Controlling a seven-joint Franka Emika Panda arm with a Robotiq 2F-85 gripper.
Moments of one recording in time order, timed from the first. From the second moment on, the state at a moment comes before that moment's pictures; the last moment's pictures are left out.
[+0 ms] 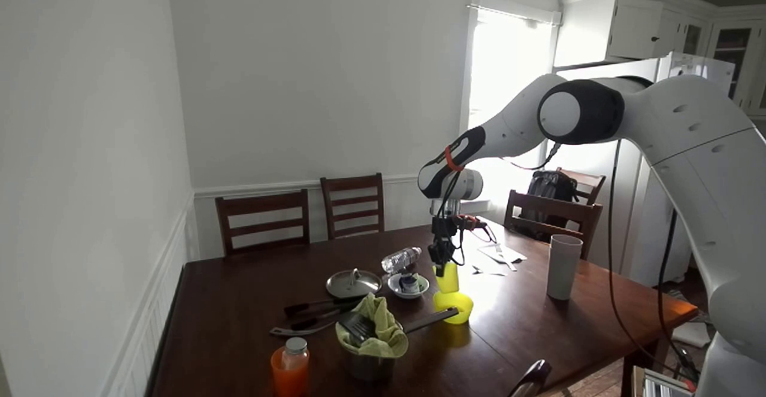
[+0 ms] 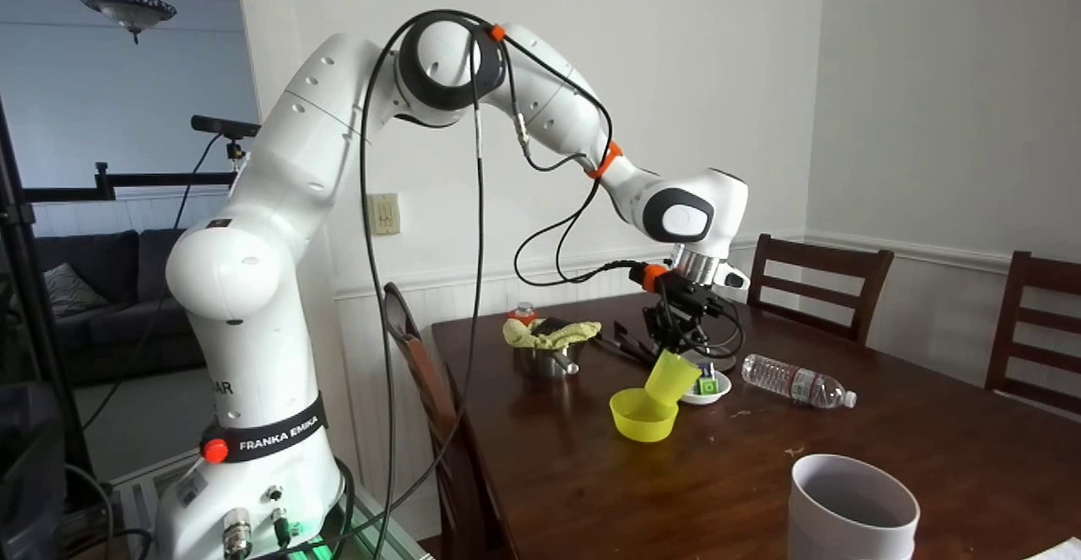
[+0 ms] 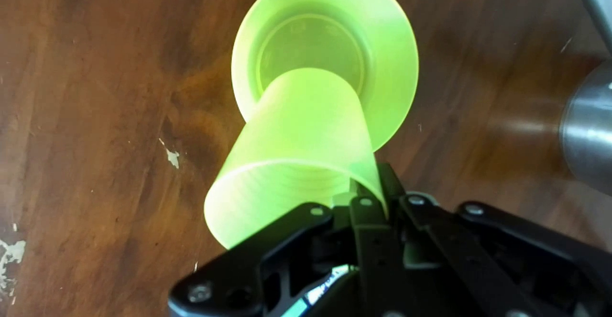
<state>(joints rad) -0.38 0.60 -0.10 -1.70 0.26 2.09 -0.54</state>
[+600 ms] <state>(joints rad) -0.33 0.46 -0.09 -1.95 0.24 2.28 -0.52</state>
